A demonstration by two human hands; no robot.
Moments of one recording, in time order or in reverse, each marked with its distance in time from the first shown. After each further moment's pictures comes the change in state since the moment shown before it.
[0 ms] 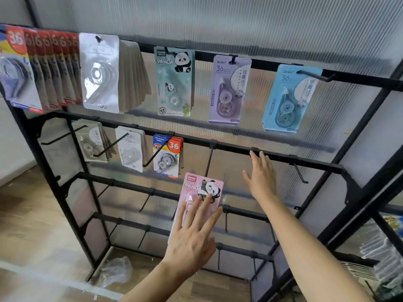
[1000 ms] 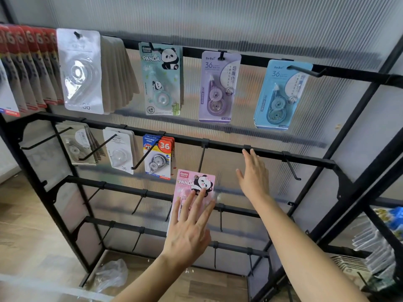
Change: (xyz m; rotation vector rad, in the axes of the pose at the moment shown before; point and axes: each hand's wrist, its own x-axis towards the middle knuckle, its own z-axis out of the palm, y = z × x) left_hand 0.022 -0.002 0.021 0.053 0.077 -0.014; right_hand -0.001 -0.001 0.002 0.019 0.008 -0.001
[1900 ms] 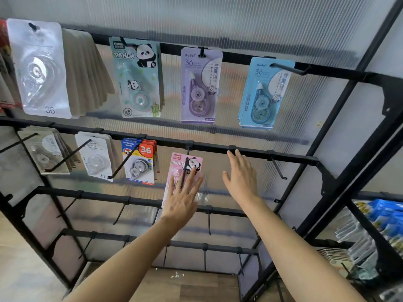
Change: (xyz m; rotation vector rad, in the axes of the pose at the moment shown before) left_hand 0.089 -0.032 0.073 0.104 -0.203 -0.012; right_hand 0.001 0.000 -0.001 -0.084 -0.024 -0.006
